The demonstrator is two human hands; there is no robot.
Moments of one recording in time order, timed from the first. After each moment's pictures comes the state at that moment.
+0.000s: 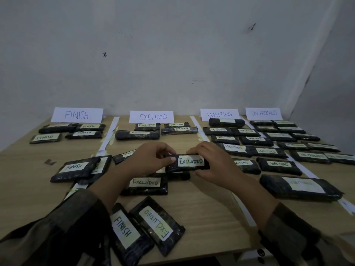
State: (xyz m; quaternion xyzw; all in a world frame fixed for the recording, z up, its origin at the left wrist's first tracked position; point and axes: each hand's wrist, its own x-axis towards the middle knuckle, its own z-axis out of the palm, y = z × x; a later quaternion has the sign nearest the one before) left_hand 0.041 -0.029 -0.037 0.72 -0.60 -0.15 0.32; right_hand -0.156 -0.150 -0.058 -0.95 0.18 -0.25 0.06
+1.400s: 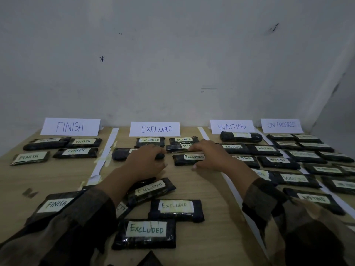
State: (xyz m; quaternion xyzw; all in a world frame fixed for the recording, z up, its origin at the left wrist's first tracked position) left_hand 0.129 -0.117 -0.051 0.79 -0.59 -0.02 0.16; right_hand -0.048 -0.273 -0.048 -0.95 0.30 -0.08 0.09
